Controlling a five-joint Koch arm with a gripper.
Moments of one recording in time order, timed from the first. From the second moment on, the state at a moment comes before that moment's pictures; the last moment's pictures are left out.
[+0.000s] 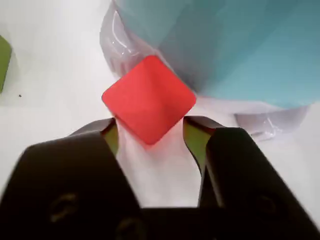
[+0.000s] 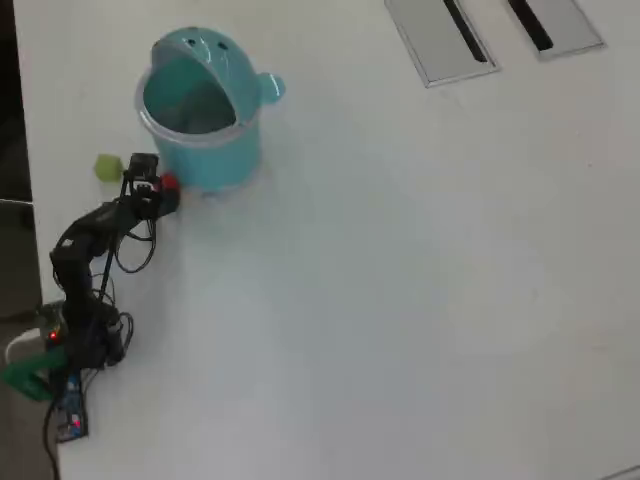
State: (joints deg) arm -58.9 77.0 114.2 9.1 -99.8
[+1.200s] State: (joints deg) arm -59.9 74.4 110.3 4.3 -99.8
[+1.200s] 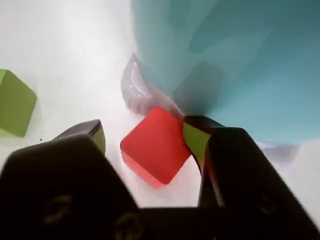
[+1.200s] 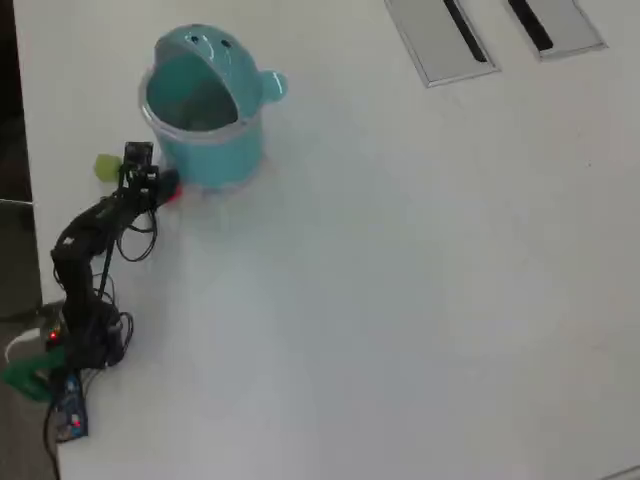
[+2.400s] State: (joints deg) arm -57.2 72.9 115.7 -0.5 -101.5
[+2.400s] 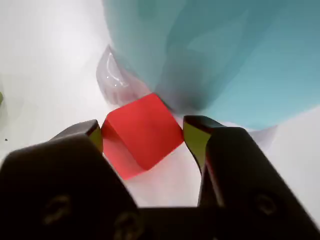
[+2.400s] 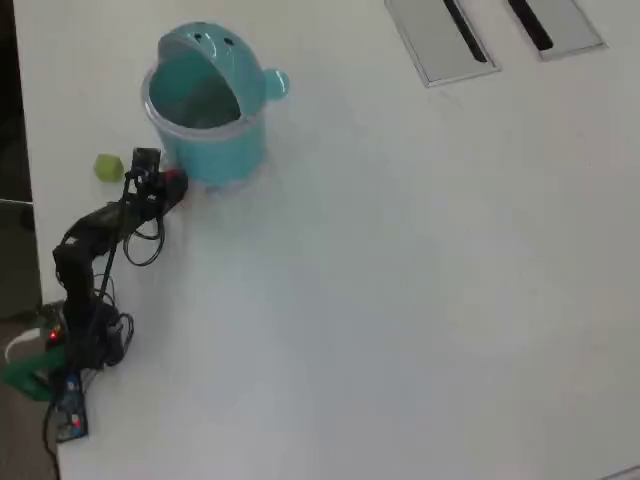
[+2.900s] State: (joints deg) arm -54.0 76.6 122.3 3.3 -101.2
